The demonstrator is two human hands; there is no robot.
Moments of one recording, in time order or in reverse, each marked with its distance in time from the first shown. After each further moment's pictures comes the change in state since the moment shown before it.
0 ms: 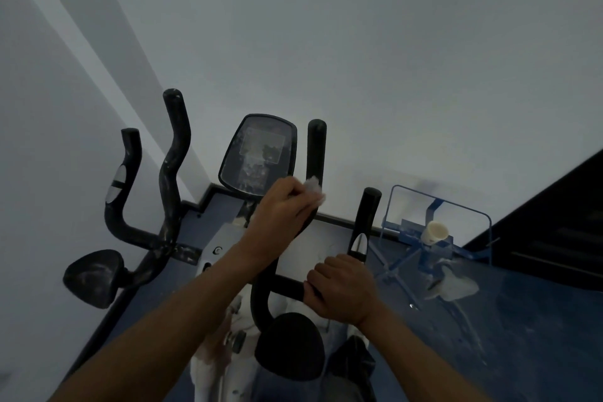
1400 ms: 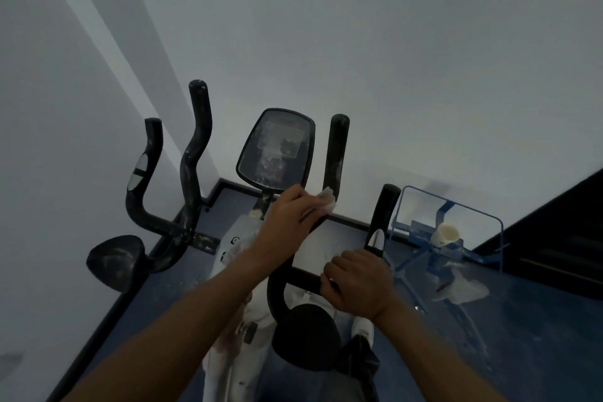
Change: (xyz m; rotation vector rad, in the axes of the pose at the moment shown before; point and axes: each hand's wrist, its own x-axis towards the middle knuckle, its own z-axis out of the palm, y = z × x) left_hand -0.027 -0.007 -0.005 -0.234 -0.043 -0.232; right_hand 0.002 -0.002 -0.003 0.007 -0.006 0.022
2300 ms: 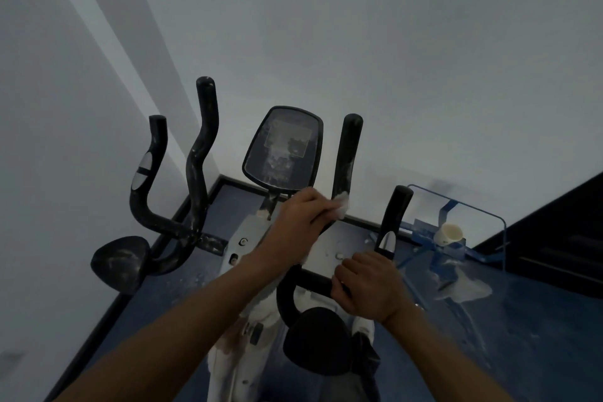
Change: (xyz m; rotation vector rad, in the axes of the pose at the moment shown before) left_hand 0.001 0.004 -0.007 -0.028 -0.036 0.042; right_hand 0.001 0.000 -0.001 -0.007 -0.036 -0.012
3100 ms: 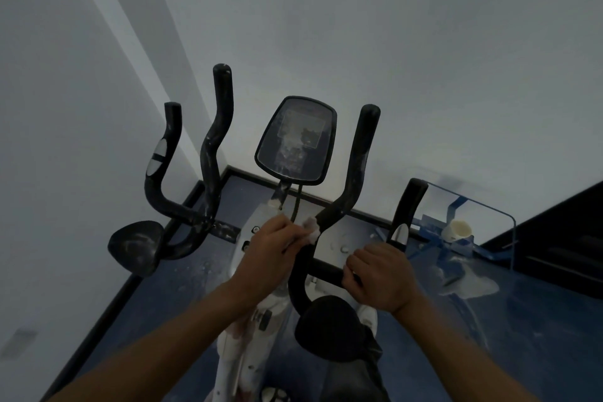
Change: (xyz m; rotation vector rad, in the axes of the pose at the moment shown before) left_hand -0.081 -0.023 -0.030 0.046 -0.041 -0.156; right_hand 0.001 -0.001 -0.002 -0.008 -0.019 -0.001
